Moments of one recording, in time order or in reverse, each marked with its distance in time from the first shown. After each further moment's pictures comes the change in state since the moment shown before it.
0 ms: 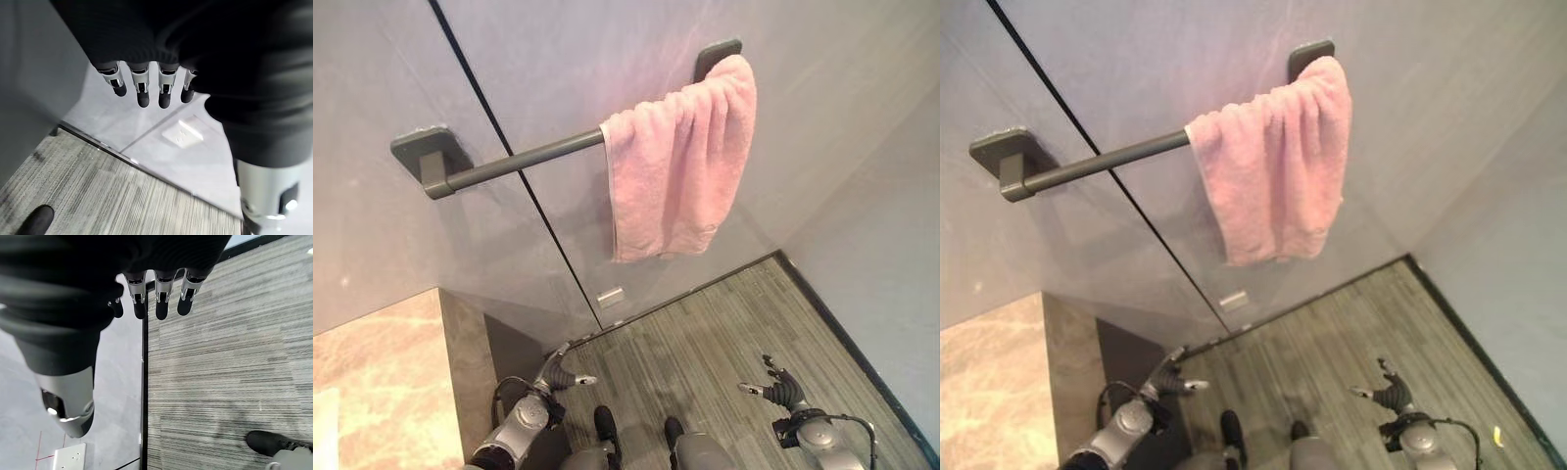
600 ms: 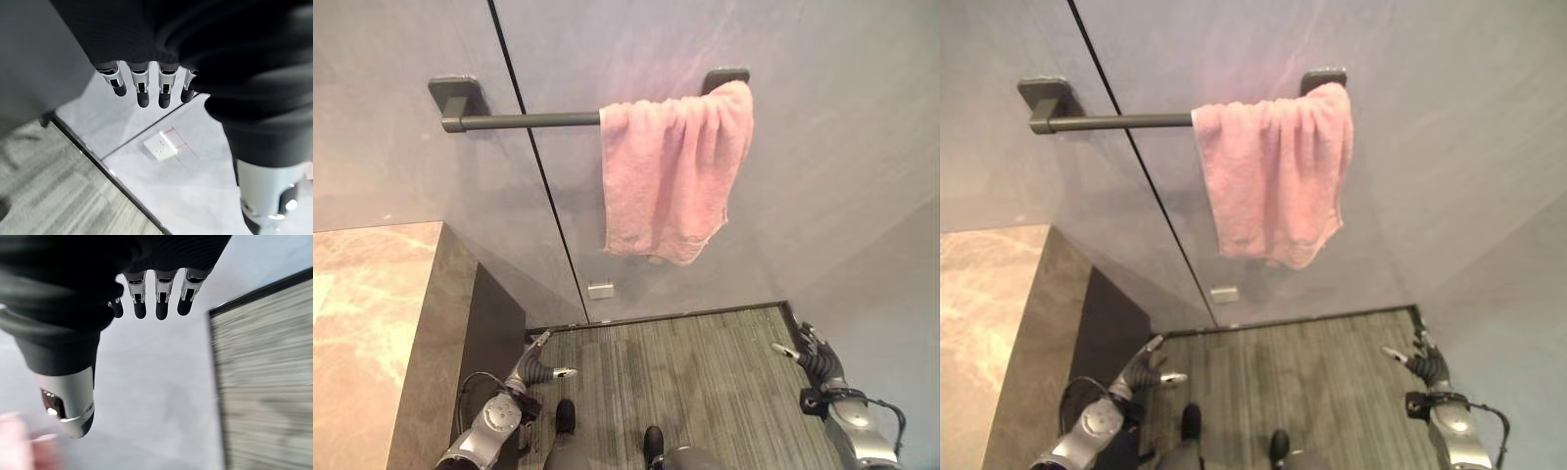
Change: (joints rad) left arm 0.101 0.156 0.104 -0.233 -0.056 -0.034 -0.028; right arm -0.010 -0.050 -0.208 -0.143 0.277 -0.053 0.045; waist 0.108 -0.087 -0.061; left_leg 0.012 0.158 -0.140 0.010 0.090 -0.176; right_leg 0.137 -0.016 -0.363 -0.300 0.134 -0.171
